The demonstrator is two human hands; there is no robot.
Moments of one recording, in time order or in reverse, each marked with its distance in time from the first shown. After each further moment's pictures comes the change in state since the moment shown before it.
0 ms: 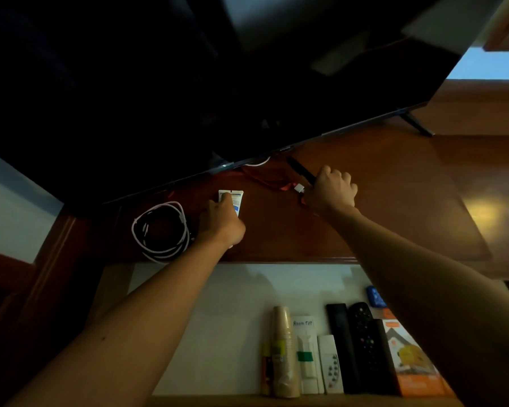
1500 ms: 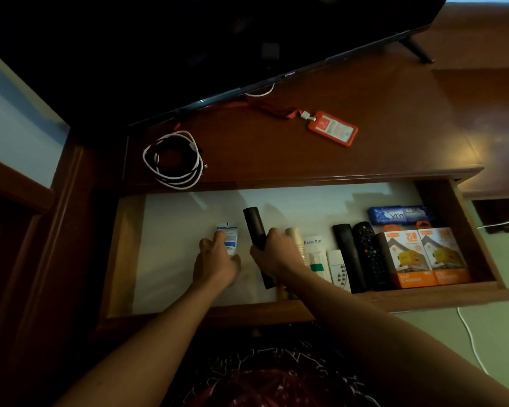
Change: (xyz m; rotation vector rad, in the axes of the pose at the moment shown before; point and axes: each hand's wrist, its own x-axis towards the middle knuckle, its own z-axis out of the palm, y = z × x) left_hand -0.151 -0.159 0.101 -0.068 -0.181 -0.060; right_hand -0.259 -0.063 0.132 0.338 -0.494 0.213
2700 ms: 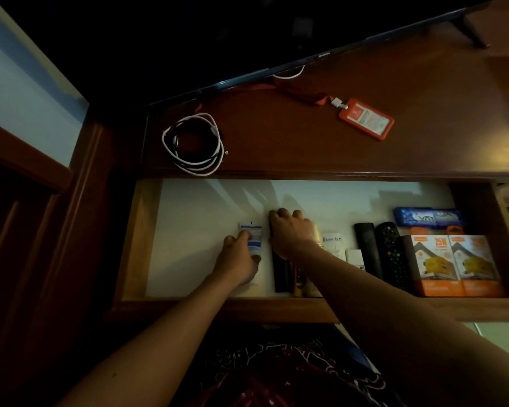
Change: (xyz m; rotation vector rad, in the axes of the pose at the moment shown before) left_hand 0.006 -0.004 0.012 -0.062 -0.186 0.033; right_hand 0.044 -0.009 0.003 -0.683 -0.064 -0.267
